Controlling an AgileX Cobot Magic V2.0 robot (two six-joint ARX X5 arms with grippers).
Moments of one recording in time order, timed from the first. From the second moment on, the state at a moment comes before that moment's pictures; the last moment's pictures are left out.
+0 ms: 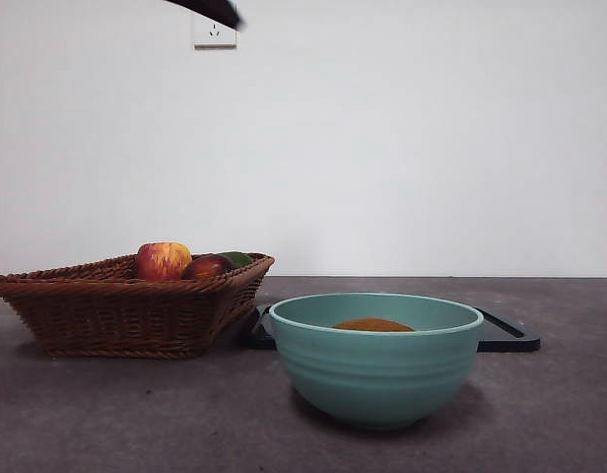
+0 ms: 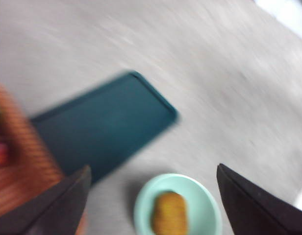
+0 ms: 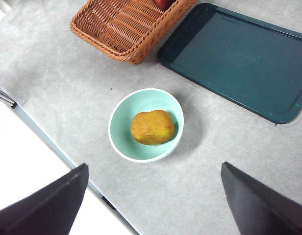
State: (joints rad) left arm -0.75 1.19 1.23 -0.59 0.08 -0.17; right arm 0.31 0.77 1.03 -1.06 -0.47 -0.04
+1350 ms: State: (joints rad) left arm -0.52 0.66 0.88 -0.94 0.45 -0.13; right arm 0.31 0.77 1.03 -1.09 -0.47 -0.04
